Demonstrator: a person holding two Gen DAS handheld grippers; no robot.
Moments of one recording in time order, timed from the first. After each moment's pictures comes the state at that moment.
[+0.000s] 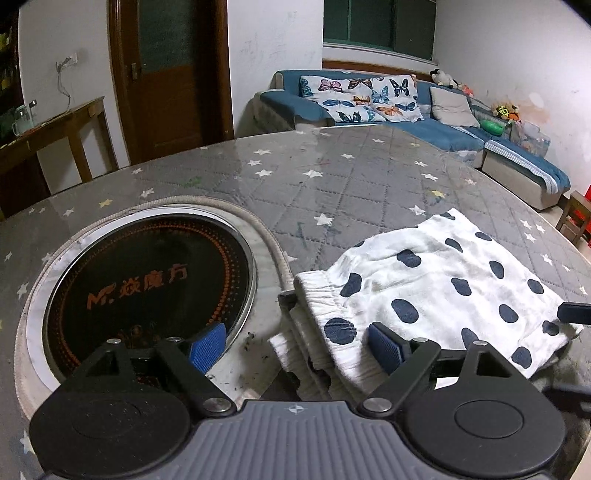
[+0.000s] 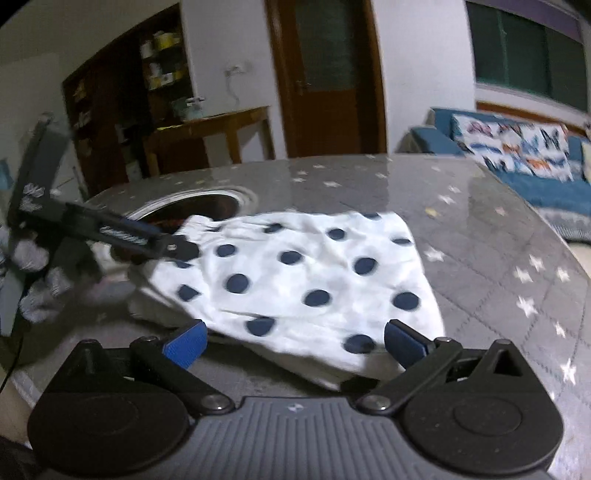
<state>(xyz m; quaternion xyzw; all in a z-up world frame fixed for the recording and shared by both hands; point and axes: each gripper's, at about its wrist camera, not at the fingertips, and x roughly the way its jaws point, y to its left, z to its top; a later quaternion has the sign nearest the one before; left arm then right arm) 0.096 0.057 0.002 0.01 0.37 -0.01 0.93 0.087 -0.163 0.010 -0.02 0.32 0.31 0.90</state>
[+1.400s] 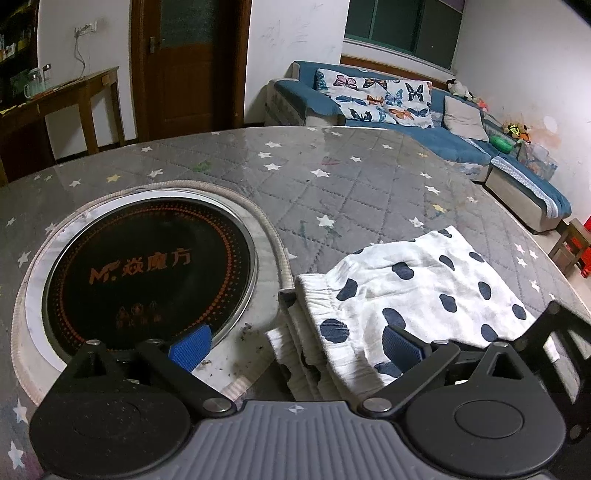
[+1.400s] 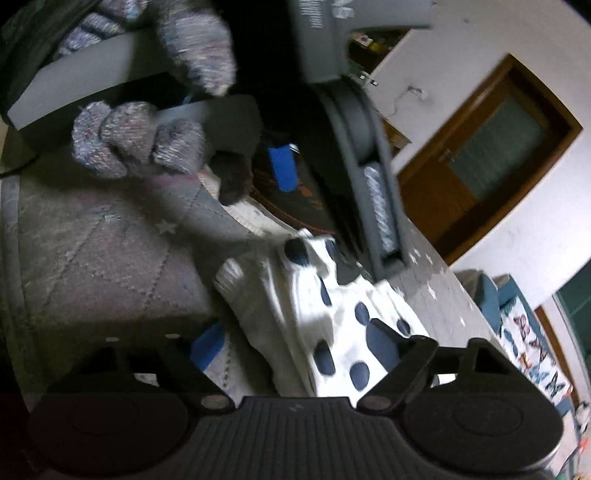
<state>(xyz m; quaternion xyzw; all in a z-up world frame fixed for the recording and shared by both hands) 0.092 0.067 0.021 -0.05 0.39 -0.01 0.92 0.027 -0.009 0.002 -0.43 0.16 0.40 0.79</state>
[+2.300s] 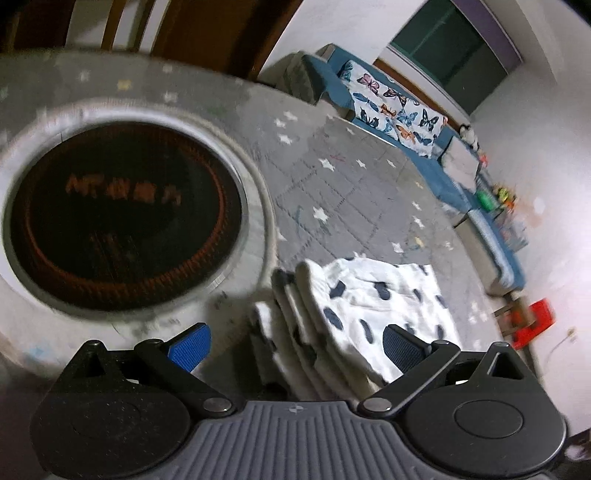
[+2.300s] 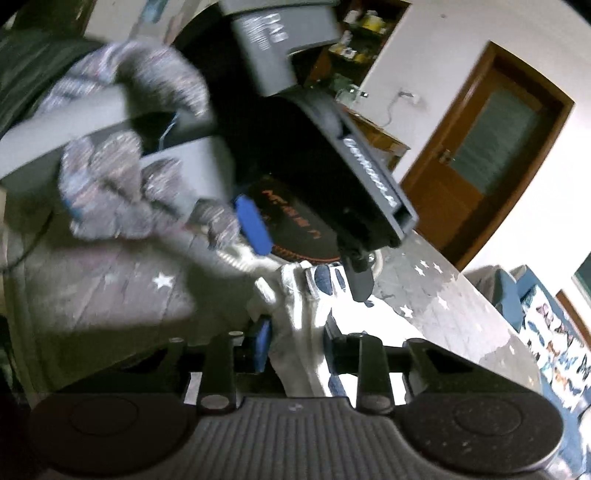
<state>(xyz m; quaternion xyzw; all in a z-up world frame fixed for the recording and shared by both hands) 0.098 0.111 0.011 -0.29 0.43 -0.03 0.86 0.037 -0.020 0.027 -0.34 0.17 0.43 0.82</state>
